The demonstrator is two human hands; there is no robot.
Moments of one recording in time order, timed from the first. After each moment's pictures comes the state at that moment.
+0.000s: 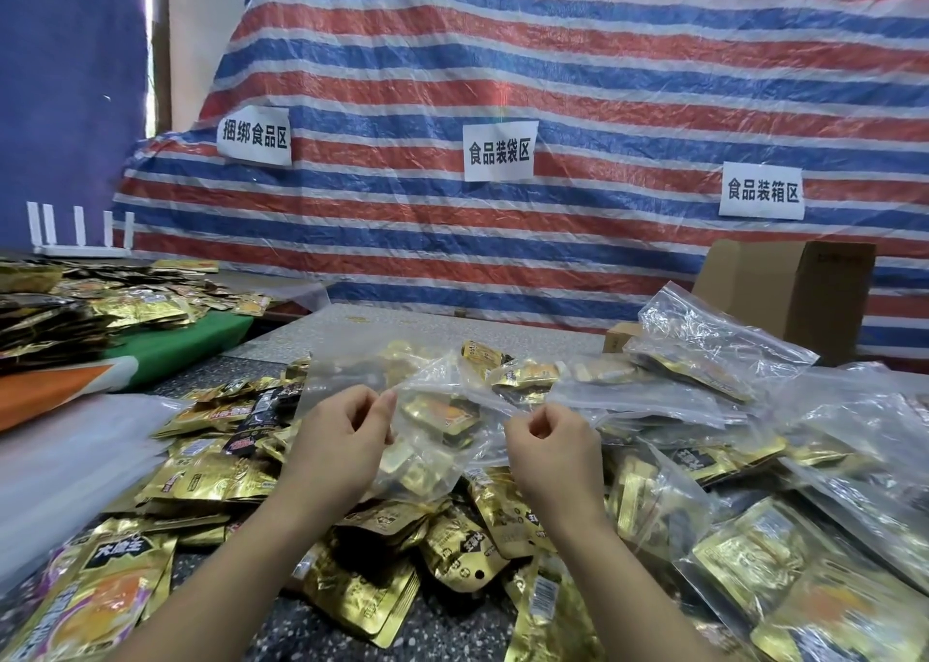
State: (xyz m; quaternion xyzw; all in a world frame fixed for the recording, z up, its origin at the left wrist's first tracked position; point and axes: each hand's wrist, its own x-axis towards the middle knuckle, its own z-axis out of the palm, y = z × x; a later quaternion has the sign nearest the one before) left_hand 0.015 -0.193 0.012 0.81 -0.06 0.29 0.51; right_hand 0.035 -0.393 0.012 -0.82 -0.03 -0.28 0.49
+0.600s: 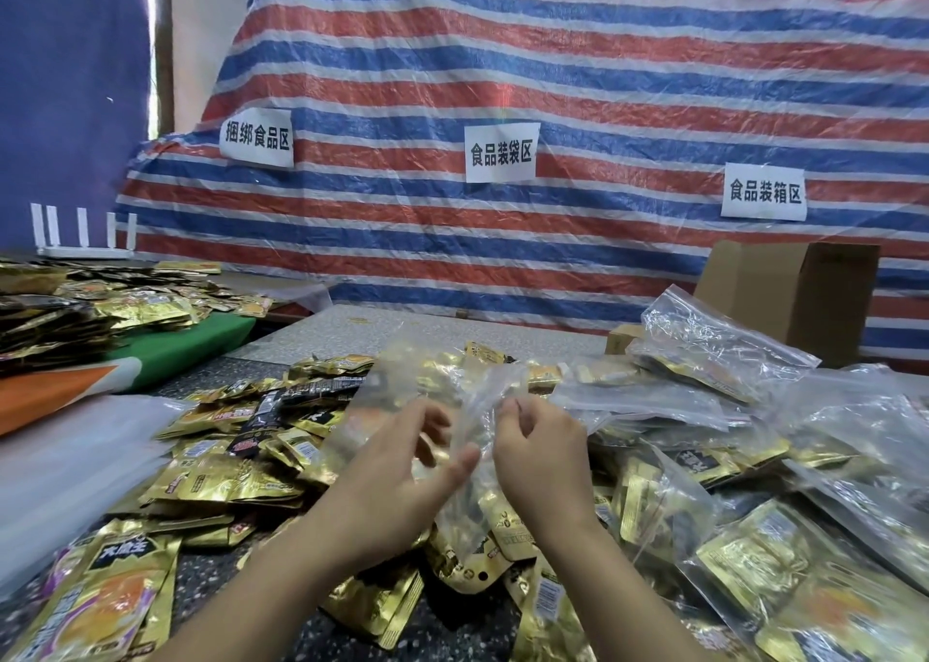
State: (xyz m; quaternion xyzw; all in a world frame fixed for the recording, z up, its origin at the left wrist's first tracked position) left_hand 0.000 -0.214 0.003 0.87 -0.21 0.22 0.39; right_hand 0.025 -0.378 0.019 -0.83 -0.10 -0.31 0.46
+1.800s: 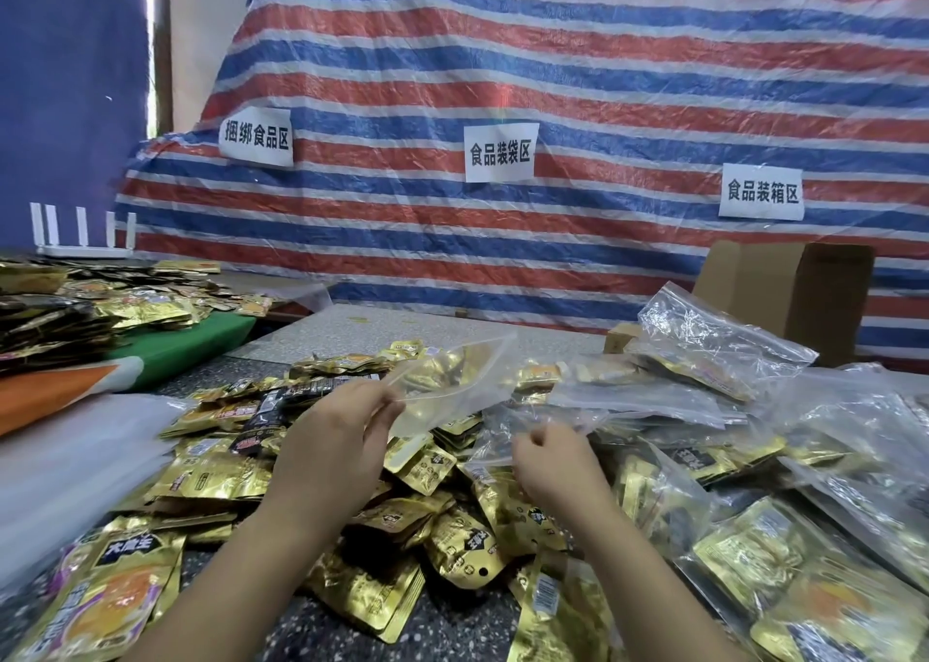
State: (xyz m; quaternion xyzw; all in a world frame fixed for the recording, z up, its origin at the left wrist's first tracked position) left_hand 0.007 -0.185 0.013 0.83 -0.15 0.44 0.29; right_hand 0.049 -0.407 0.007 -0.91 -0.02 -0.13 0.40
